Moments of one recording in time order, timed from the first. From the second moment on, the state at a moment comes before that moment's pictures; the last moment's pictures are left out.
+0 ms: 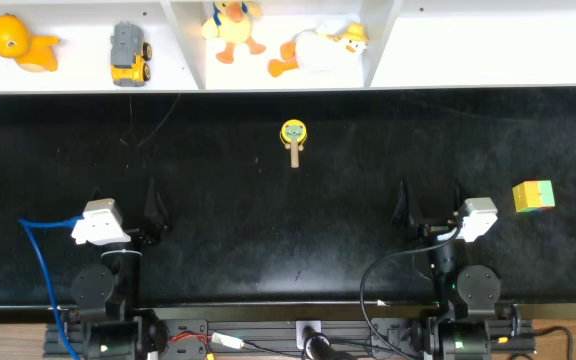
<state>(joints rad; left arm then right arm) 0.10 0.02 0.02 -0.09 0.01 -0.15 0.01 0.01 0.02 -0.01 -0.10 0.25</state>
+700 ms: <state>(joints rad) 0.10 0.02 0.02 -0.09 0.01 -0.15 0.01 0.01 0.02 -0.01 -0.09 0.28</state>
